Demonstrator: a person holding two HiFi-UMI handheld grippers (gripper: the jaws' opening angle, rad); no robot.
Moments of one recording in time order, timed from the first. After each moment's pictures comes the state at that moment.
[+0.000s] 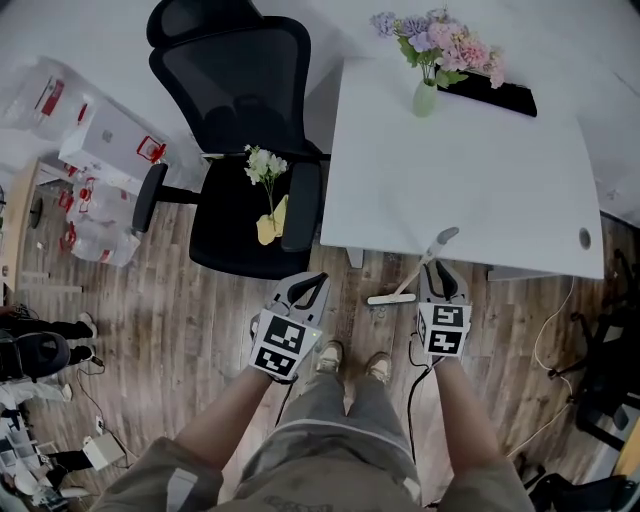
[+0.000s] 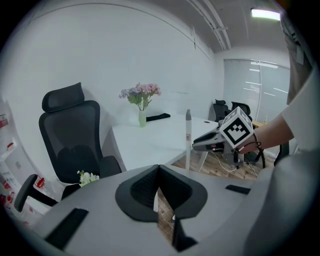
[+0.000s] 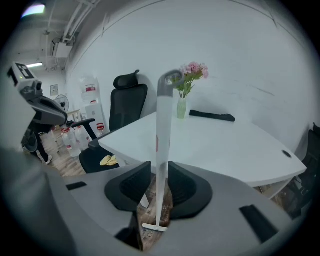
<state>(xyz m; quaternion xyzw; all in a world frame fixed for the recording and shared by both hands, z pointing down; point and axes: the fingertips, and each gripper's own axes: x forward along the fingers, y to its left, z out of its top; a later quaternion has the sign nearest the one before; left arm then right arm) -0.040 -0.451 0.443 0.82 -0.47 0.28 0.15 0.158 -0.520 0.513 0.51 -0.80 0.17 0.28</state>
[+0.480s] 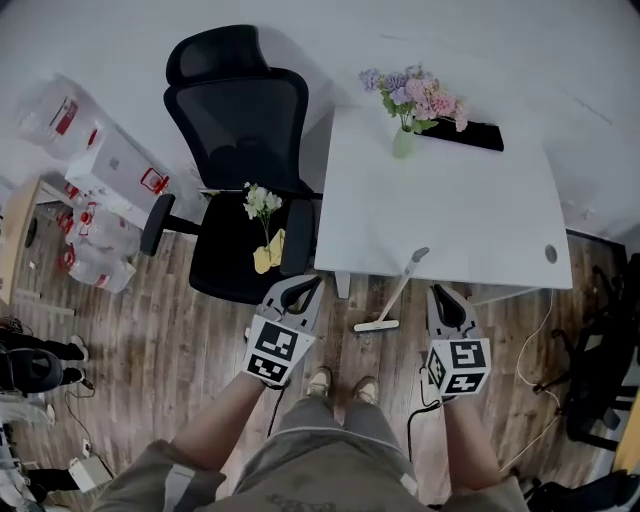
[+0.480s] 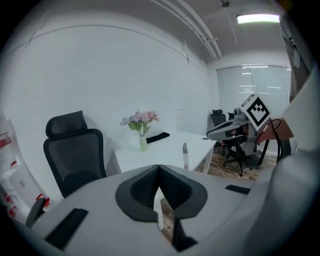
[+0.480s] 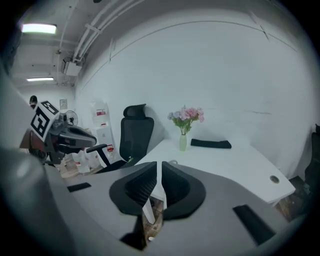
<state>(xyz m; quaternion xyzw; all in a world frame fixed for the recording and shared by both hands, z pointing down) -0.034 -0.464 0.336 0.84 -0.48 0.23 0.09 0.171 -0.486 0.342 0.50 -0.84 0.13 0.19</state>
